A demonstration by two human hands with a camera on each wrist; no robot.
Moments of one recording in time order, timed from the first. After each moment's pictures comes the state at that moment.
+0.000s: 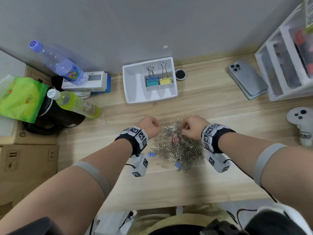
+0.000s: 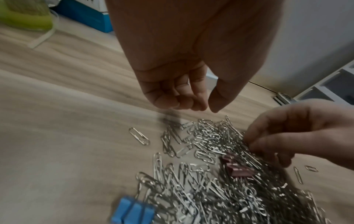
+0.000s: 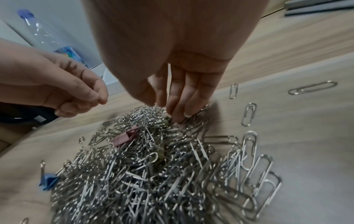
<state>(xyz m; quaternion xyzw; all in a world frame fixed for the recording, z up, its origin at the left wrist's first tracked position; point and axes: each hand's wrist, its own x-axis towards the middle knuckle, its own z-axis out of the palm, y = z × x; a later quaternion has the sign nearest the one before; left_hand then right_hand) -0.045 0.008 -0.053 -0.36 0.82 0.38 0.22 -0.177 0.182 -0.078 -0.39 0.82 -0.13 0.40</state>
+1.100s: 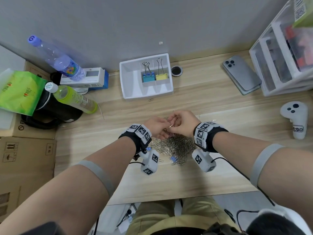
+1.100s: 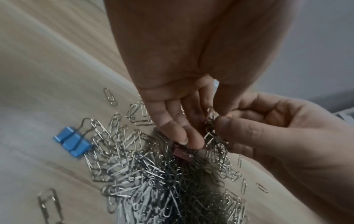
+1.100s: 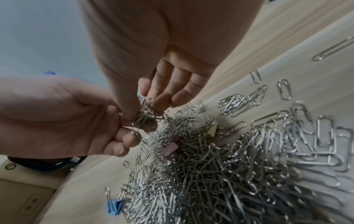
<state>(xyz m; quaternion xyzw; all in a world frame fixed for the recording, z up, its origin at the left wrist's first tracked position) -0.052 0.050 -0.040 -0.39 0.64 0.60 0.27 -0.147 0.183 -0.064 -0.30 0.77 -0.39 0.41</state>
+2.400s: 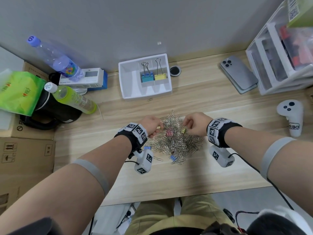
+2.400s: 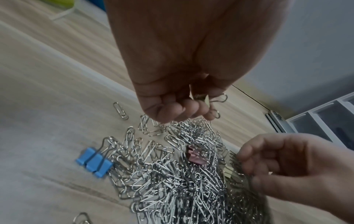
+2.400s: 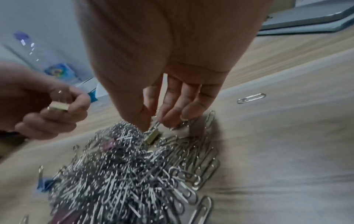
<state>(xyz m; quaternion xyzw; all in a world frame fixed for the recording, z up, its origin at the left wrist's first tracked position) -0.048 0.040 -0.043 -0.46 0.67 0.52 0.26 -0.181 0.221 -0.073 -0.34 0.81 -0.18 0.45</state>
